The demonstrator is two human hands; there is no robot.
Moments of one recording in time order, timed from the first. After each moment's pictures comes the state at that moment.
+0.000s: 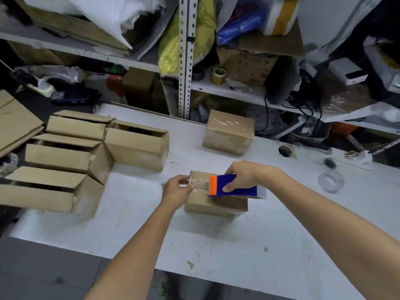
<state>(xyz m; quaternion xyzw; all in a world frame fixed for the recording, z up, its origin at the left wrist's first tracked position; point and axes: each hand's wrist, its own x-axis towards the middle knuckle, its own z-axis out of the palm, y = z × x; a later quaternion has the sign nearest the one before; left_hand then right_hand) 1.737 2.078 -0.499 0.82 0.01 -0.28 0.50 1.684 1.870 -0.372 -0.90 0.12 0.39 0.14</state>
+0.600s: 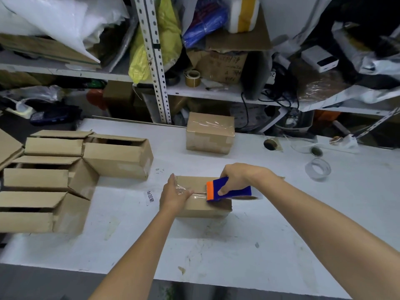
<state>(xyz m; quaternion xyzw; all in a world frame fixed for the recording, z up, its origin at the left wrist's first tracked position) 1.715 2.036 -0.496 0.86 -0.02 -0.29 0.41 1.659 1.831 -0.385 -0.89 0.15 0.39 0.15</state>
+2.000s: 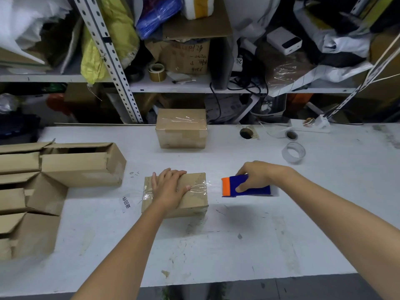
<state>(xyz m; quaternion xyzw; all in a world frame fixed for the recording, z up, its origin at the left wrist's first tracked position) 1.709 1.979 -0.511 0.90 -0.32 -0.18 0.21 1.570 1.734 -0.397 -0.88 0.23 0.38 0.18</state>
